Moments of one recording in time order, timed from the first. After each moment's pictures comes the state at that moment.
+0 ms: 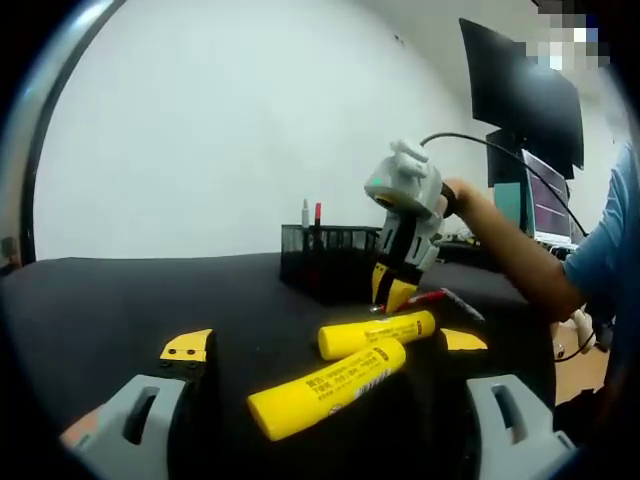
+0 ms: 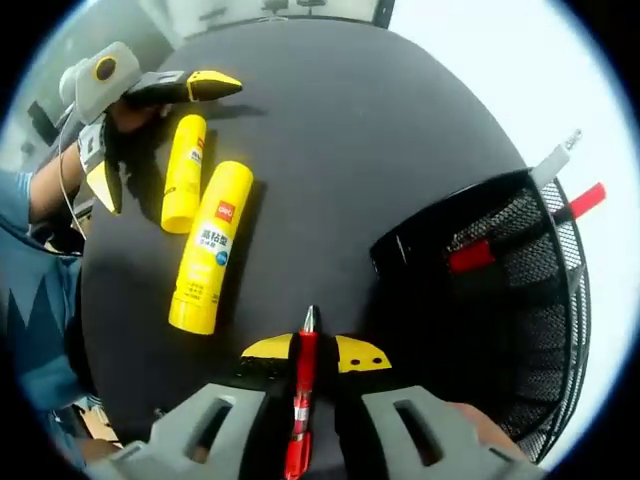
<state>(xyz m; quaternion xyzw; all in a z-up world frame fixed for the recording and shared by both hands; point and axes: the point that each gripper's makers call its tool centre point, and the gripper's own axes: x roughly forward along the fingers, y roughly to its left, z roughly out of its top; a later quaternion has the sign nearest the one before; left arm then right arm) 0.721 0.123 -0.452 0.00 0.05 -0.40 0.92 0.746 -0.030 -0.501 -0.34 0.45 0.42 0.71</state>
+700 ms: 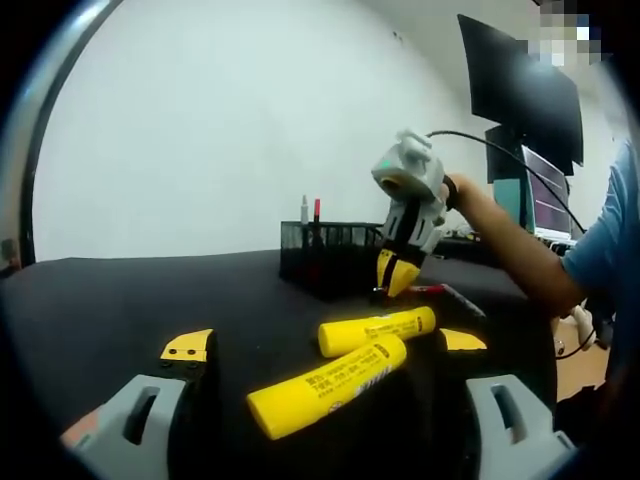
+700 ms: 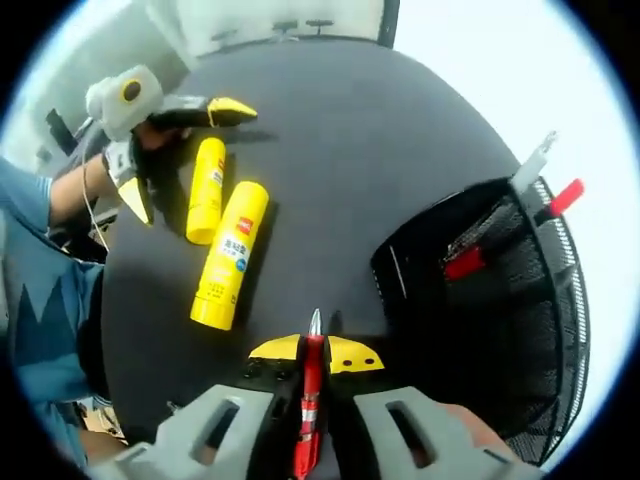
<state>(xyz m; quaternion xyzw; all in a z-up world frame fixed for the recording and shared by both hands) 0.722 0.122 -0.454 0.00 0.05 -0.40 0.91 0.741 -0.031 -0.473 -0.30 0.42 0.46 0.72</state>
